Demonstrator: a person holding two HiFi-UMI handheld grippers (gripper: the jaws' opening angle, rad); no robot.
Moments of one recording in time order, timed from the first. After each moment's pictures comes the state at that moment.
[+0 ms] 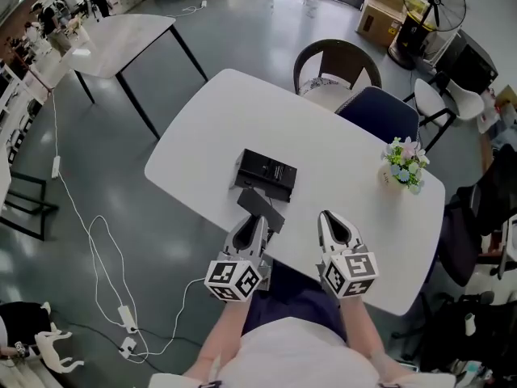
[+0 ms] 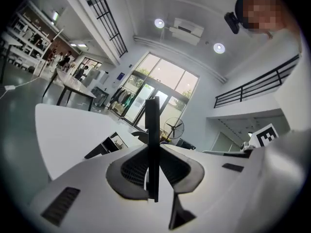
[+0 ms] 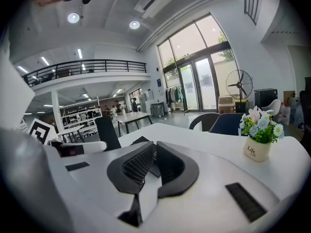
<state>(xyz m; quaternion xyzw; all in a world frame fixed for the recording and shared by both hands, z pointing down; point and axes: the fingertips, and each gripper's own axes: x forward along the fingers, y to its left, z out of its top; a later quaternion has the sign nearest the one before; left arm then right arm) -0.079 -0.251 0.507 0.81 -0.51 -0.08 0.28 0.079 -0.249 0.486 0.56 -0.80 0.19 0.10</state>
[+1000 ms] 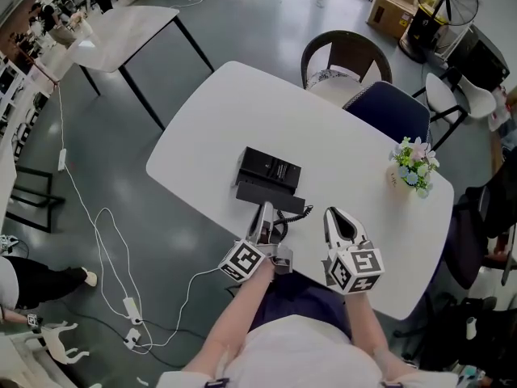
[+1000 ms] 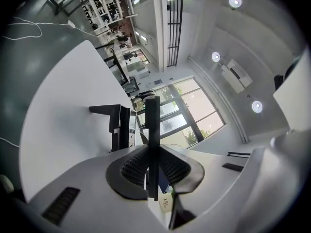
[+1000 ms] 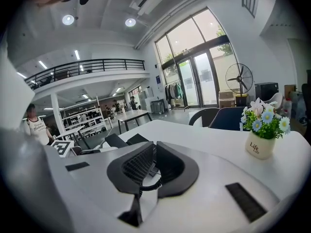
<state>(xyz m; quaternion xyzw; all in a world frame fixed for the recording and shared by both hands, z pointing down) -0.070 -0.293 0.569 0.66 -0.50 -0.29 0.48 0.093 -0.267 0.504 0.55 -0.80 0.22 0.10</state>
